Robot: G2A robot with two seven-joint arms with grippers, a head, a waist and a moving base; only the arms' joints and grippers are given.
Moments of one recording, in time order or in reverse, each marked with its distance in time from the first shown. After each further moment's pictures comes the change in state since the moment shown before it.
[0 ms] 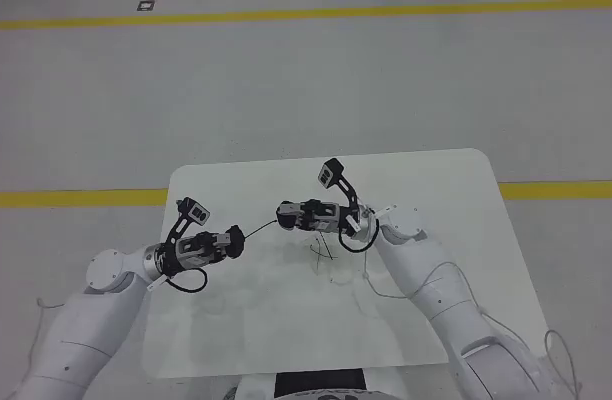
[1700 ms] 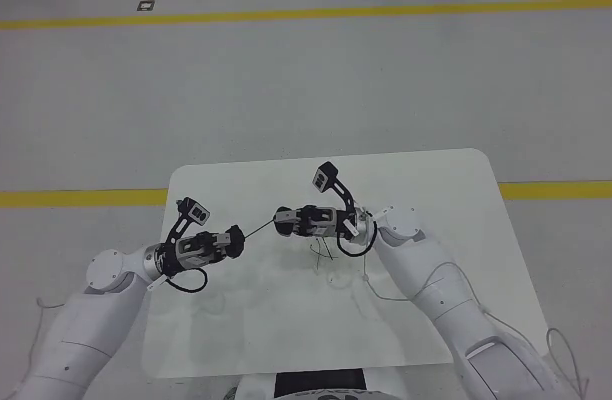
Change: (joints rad) left arm 0.000 0.000 0.000 0.000 0.000 0.000 0.000; right arm 0.007 0.033 -0.068 -0.033 0.038 0.007 -0.005
